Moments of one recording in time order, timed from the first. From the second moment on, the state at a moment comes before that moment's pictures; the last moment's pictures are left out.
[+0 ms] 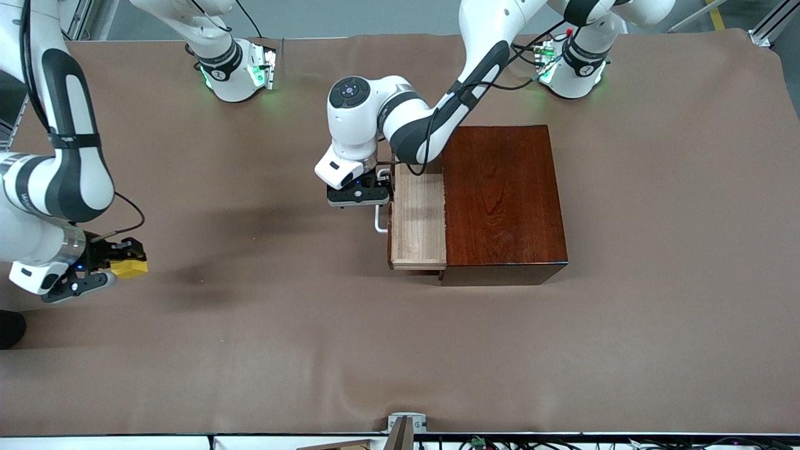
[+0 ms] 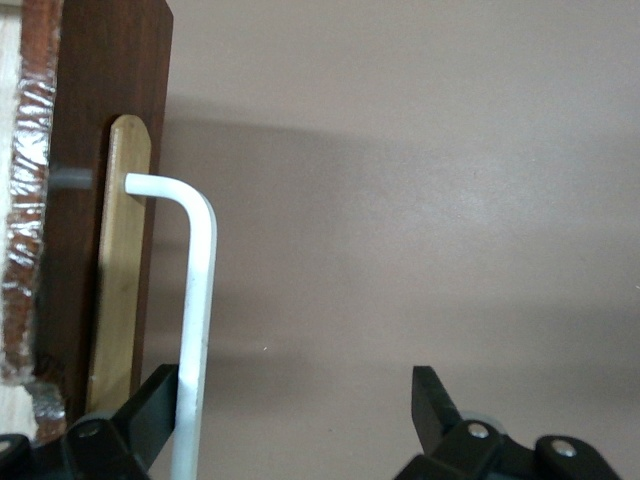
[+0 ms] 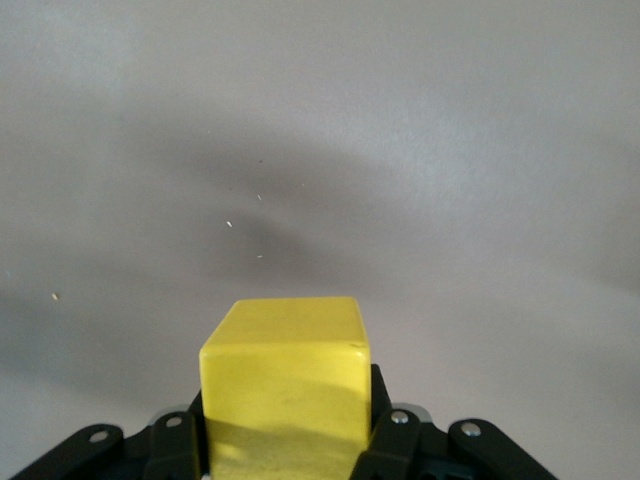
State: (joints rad) left arm -0.88 0.77 -0.10 -1.27 0.20 2.18 -1.13; right arm -0.11 0.42 -0.06 -1.70 0.03 2.02 -0.59
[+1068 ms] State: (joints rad) left arm -0.88 0.77 -0.12 -1.24 0.20 2.16 -1.12; right arm -0.19 0.42 -0.07 -1.63 0.03 1.97 -0.95
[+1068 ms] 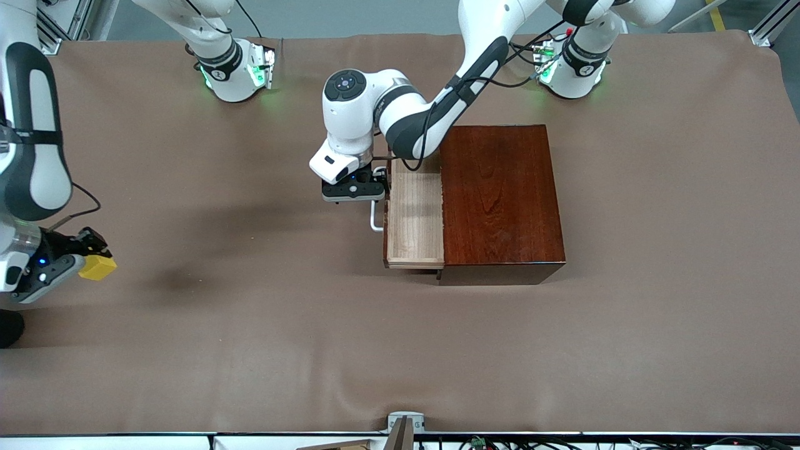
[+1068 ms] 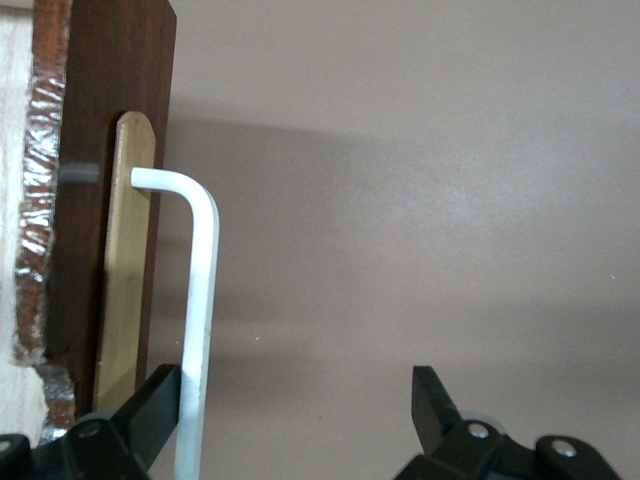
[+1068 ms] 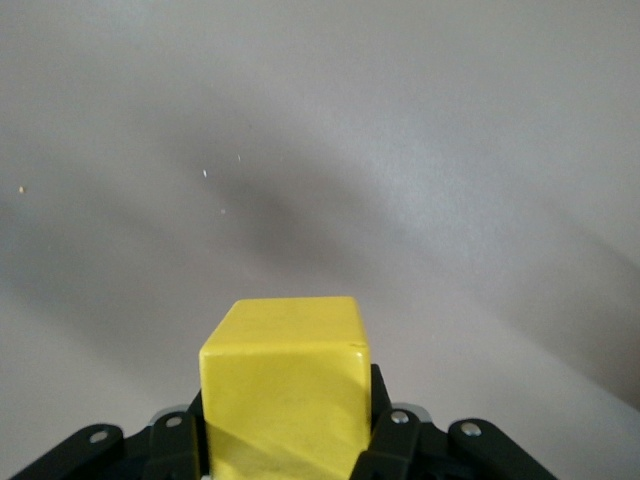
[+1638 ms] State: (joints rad) left arm -0.91 0.78 -0.18 -1.23 0.15 2.19 -1.12; right arm -0.20 0.42 -0.06 -1.54 0.02 1.85 -0.97
